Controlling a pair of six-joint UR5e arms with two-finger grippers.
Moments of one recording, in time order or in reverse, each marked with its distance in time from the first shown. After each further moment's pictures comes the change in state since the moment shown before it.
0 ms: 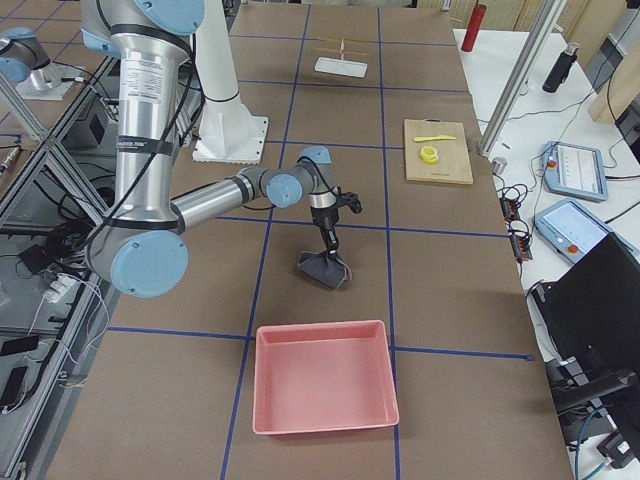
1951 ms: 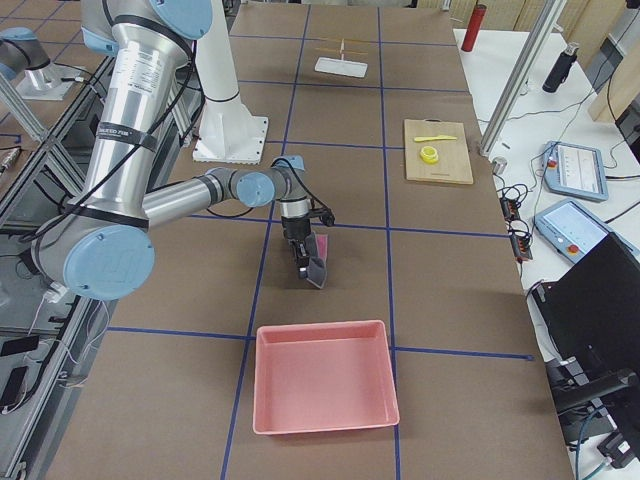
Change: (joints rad) left arm 0.001 0.001 0.000 -0.001 -0.001 0.002; right arm -0.035 -0.284 0.129 -0.119 -0.125 -0.058
